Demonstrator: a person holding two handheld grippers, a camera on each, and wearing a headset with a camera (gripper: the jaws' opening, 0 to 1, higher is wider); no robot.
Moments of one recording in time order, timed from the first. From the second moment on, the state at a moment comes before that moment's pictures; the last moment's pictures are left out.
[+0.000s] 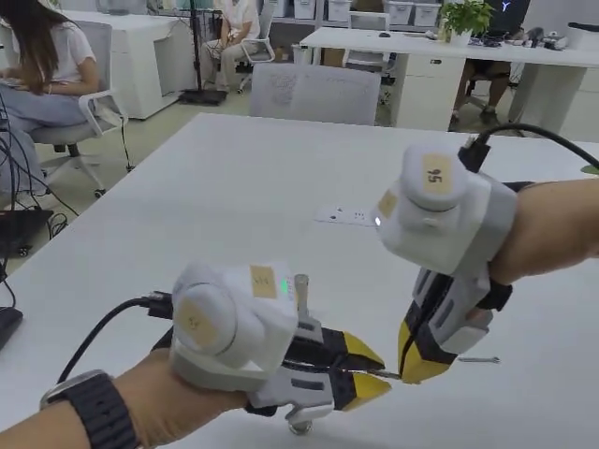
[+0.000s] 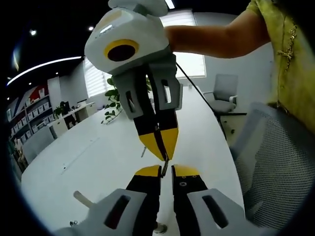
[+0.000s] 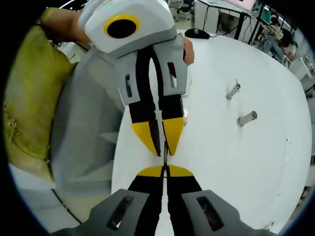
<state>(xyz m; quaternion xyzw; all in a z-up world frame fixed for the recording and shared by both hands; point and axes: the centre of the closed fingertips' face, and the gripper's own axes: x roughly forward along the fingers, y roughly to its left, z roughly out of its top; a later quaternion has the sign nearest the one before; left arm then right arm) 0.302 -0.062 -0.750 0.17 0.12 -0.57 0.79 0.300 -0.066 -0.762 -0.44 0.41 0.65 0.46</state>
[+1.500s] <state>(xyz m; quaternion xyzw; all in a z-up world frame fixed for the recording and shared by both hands) 0.308 -0.053 -0.751 0.12 0.14 -0.56 0.81 0.309 -0.061 -0.755 -0.46 0.29 0.64 0.54</state>
